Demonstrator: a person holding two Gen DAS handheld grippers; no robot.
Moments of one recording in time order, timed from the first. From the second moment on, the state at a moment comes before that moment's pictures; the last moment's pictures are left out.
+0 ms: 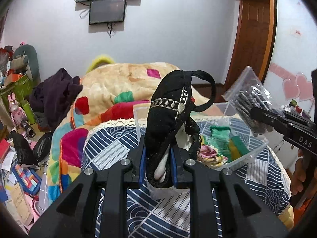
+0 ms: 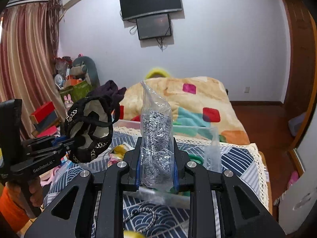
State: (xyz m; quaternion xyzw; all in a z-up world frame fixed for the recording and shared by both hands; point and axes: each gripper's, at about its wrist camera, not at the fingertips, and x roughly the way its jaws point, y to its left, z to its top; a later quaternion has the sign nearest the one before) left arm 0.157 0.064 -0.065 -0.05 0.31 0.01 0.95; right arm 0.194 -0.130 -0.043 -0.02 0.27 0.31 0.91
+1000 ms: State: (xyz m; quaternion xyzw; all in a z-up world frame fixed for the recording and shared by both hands) left arm 0.198 0.041 -0.084 -0.02 0.36 0.01 0.93; right arm 0.233 -0.095 -0.089 -0.09 0.39 0.29 0.87
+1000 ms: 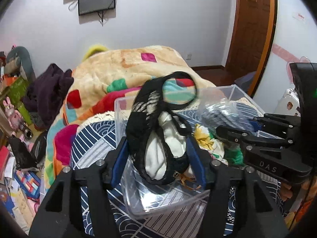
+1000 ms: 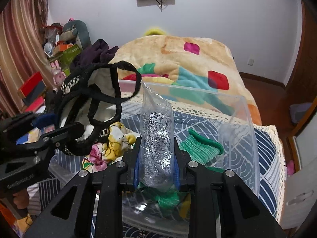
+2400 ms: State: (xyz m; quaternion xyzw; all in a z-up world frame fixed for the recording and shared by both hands) left arm 0.076 0.019 -0.123 -0.06 0.39 -0.03 0.92; right arm 0.113 -0.143 -0.115 -0.06 0.36 0.30 0.88
